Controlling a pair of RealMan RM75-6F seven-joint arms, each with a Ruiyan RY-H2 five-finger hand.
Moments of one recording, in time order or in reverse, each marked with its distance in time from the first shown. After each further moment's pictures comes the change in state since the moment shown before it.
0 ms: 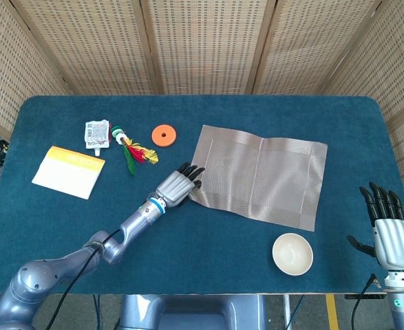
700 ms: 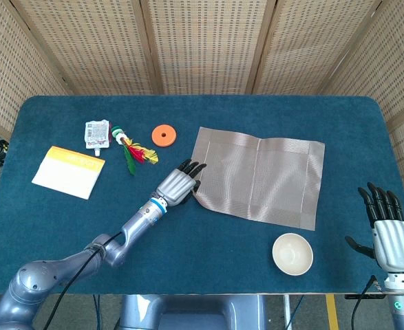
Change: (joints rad) left arm 0.019 0.011 -0.019 -0.058 -0.036 0.066 0.022; right arm -0.012 0.009 0.005 -0.014 -0.033 0.010 0.021
